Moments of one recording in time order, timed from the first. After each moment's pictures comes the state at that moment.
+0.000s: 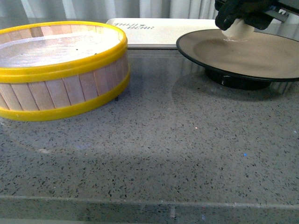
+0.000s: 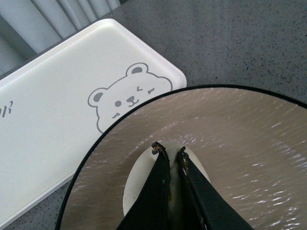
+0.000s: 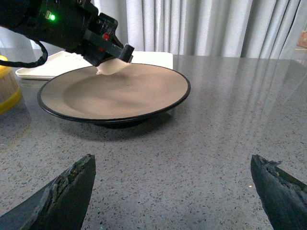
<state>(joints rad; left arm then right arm) -0.81 2.21 1.93 -0.09 -0.25 0.22 0.00 0.00 0.01 0.00 0.00 0.00</state>
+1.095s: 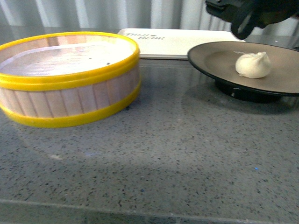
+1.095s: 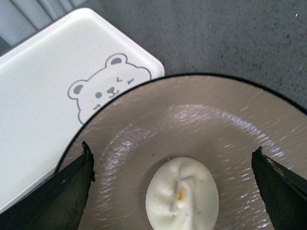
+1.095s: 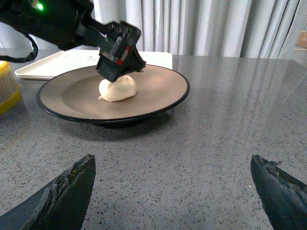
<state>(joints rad) -0.80 2.16 1.94 -0.20 -0.18 0.20 0.00 0.00 0.01 0.00 0.00 0.00</state>
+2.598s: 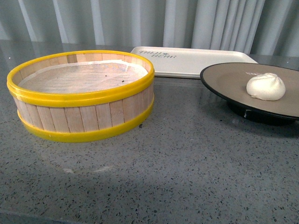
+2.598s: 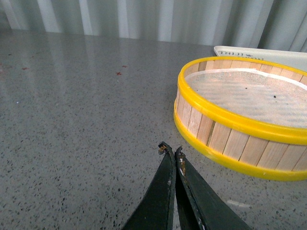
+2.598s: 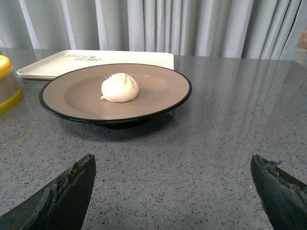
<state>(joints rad) 0.00 0.58 0.12 0.46 0.00 0.00 0.00 0.00 0.01 0.00 0.00 0.00</state>
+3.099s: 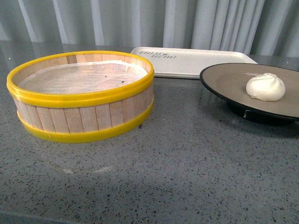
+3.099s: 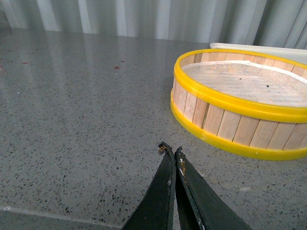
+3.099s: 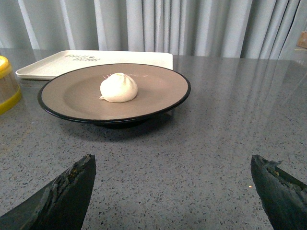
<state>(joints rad) 0.00 0.38 0.04 0.34 0.00 0.00 0.00 0.00 0.01 0.00 0.00 0.00</state>
